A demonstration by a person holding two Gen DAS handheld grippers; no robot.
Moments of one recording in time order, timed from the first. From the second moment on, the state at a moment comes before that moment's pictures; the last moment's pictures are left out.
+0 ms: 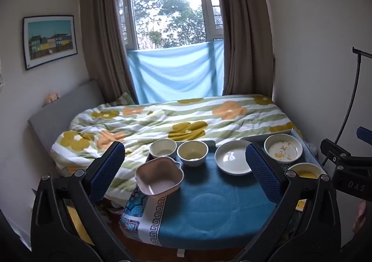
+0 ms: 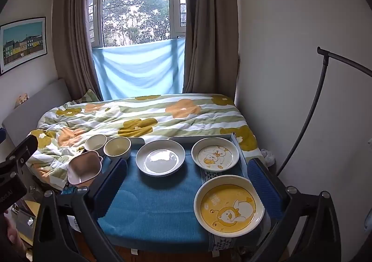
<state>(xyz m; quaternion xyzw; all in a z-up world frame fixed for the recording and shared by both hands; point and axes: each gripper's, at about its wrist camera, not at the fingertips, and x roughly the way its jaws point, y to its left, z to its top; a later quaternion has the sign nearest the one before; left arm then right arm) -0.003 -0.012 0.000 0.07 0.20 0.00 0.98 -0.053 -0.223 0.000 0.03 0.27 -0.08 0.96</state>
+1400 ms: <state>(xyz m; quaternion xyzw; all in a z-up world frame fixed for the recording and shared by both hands) 0.001 -0.009 -0.002 0.07 0.20 0.00 0.98 -0.048 -0.221 0.001 0.03 0.28 -0.08 0.96</state>
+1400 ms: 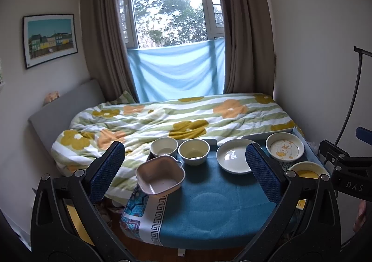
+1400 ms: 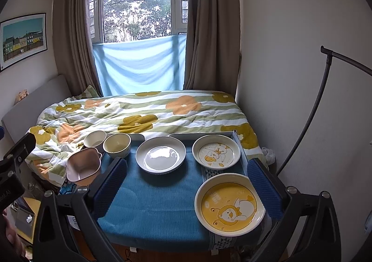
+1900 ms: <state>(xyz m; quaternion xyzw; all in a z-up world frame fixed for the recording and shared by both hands) 0.004 -0.003 -0.003 0.07 0.20 -0.01 0.98 -0.050 -0.220 -0.005 0.03 0.28 -0.08 0.96</state>
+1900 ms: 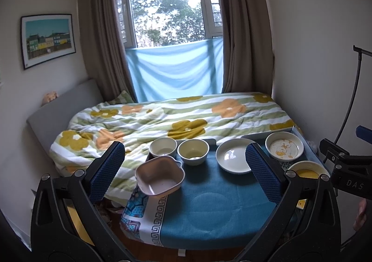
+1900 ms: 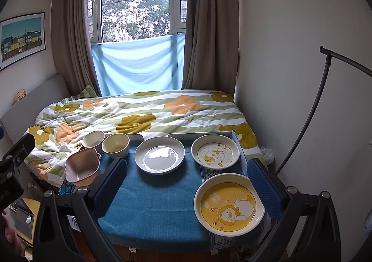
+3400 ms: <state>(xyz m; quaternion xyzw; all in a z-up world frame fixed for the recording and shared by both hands) 0.118 -0.180 -0.154 0.11 0.45 -0.26 0.85 -0.066 -0.393 -0.141 0.18 0.44 -0.10 0.88</state>
